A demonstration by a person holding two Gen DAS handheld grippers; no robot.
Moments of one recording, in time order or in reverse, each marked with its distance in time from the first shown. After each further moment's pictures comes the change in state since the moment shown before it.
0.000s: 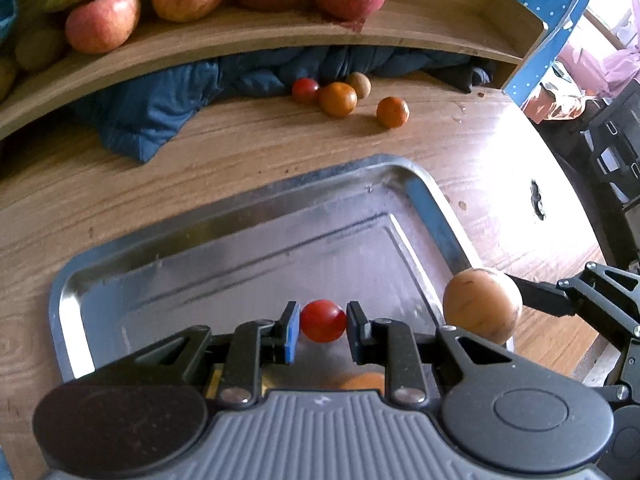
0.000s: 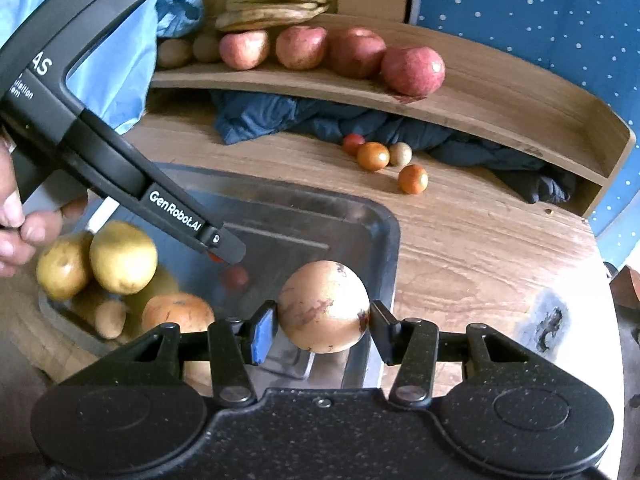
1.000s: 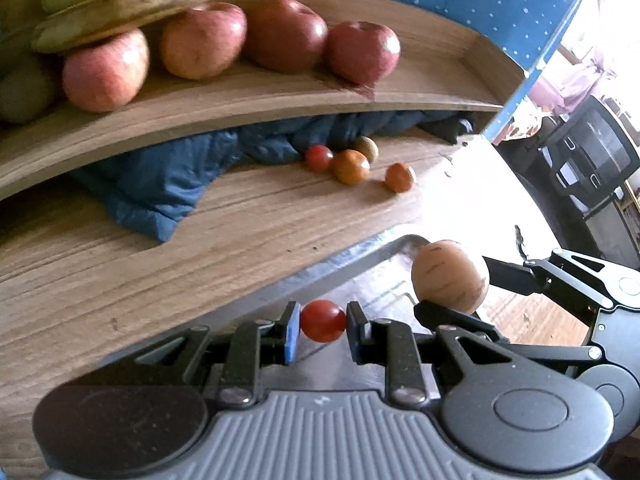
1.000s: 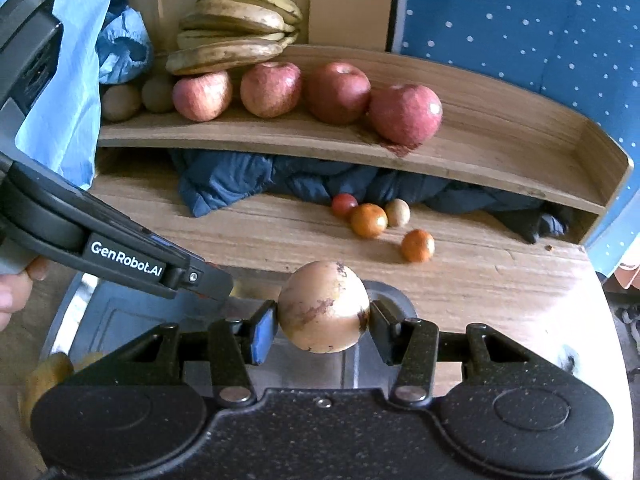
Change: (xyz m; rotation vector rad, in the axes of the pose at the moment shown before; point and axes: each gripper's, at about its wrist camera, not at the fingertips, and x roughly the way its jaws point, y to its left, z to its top) left arm -0.012 0.052 0.041 0.073 -0.084 -0.143; right arm 0.035 0.020 0.068 0.132 -0.051 -0.146
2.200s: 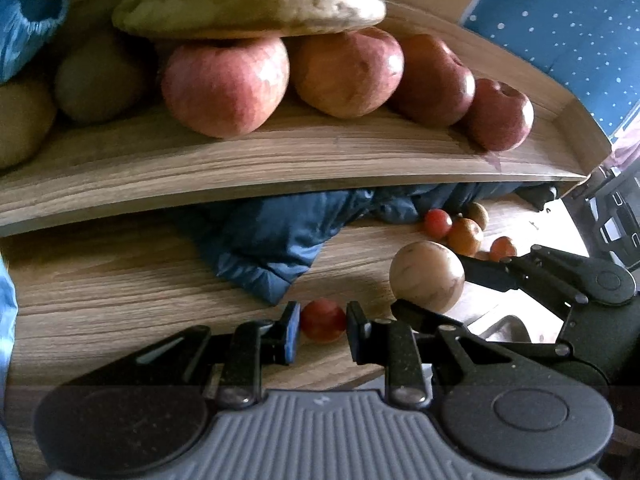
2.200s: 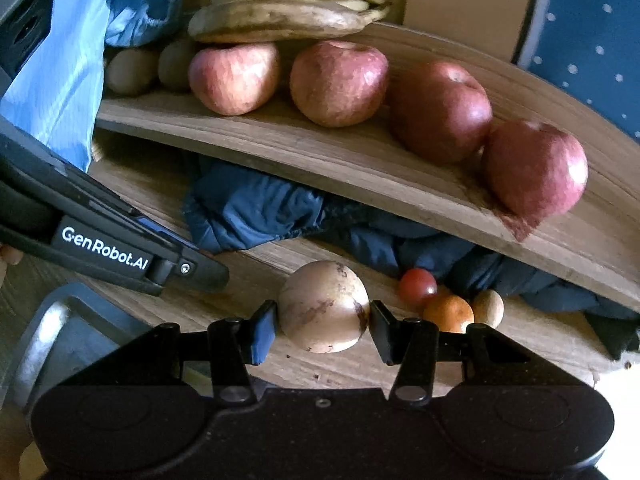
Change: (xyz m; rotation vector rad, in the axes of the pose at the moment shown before) left arm 0.014 0.077 0.041 -0.159 -0.033 0.093; right arm 0.094 0.015 0.065 -0.172 0.031 0.122
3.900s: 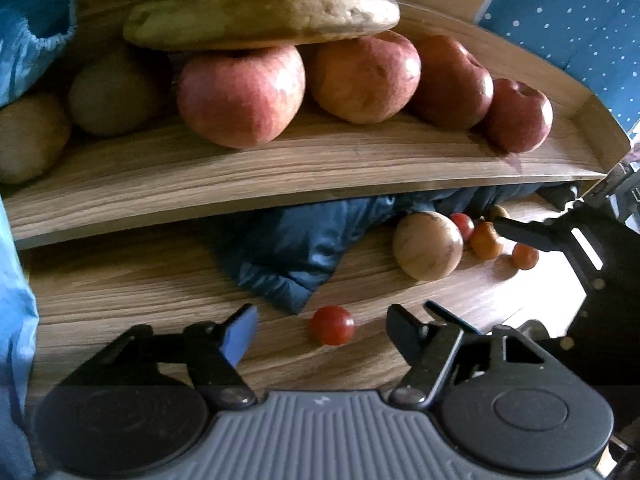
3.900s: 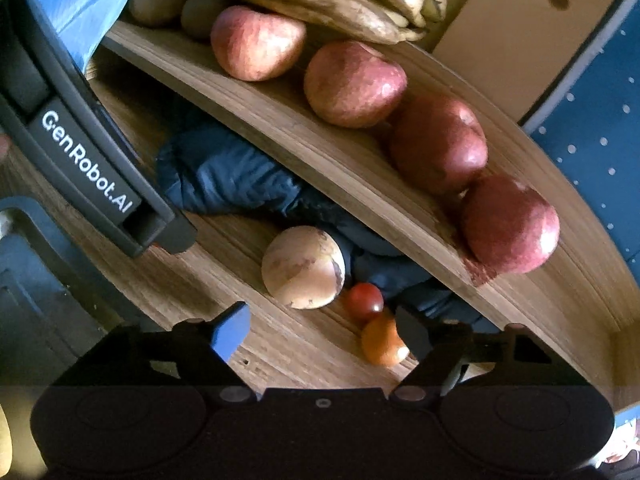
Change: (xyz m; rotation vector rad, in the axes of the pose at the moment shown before) left arm 0.006 -0.004 0.006 0.001 0.017 0.072; right arm 0.019 0.021 -0.002 -0.323 -0.005 -0.166
